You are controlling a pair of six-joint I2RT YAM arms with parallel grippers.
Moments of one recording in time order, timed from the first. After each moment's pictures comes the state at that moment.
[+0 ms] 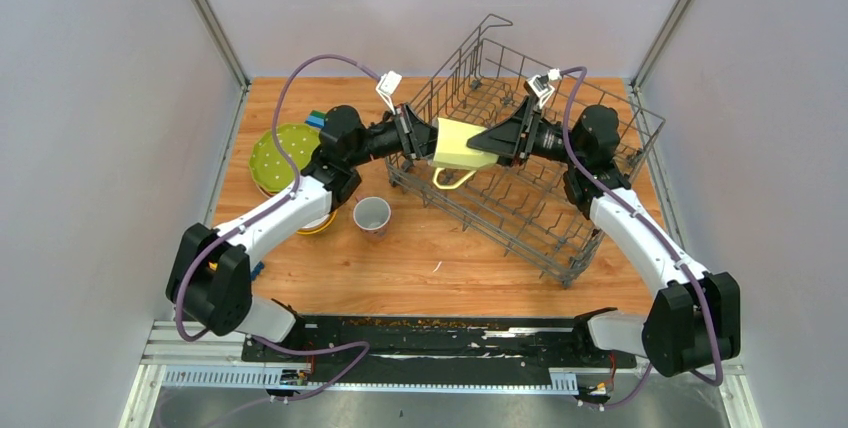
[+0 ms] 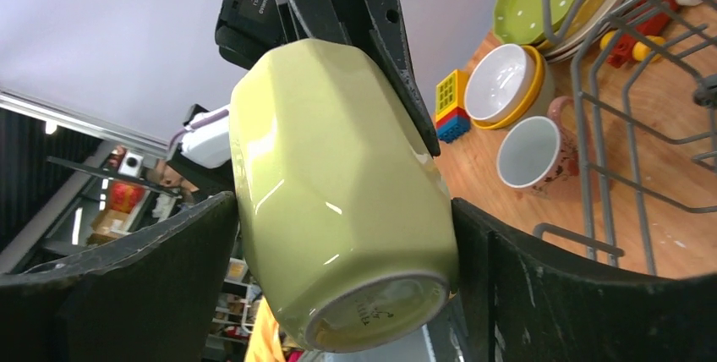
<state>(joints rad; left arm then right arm) -0.54 1.44 1.02 0.55 0.69 -0.95 0.27 1.26 0.95 0.49 -1.02 1.23</state>
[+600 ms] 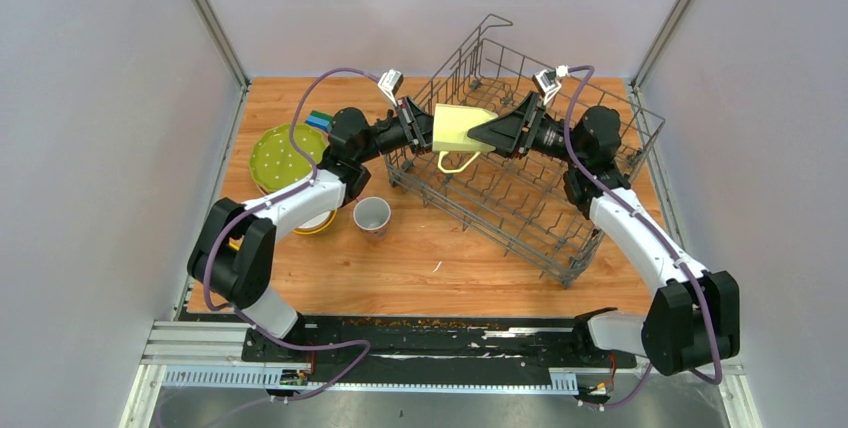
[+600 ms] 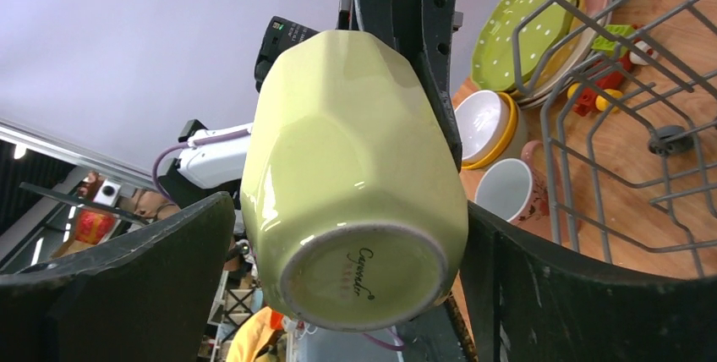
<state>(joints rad) -0.53 1.61 1.02 0.82 0.69 -1.36 0.27 1.26 0.95 0.50 -0.92 1.14</state>
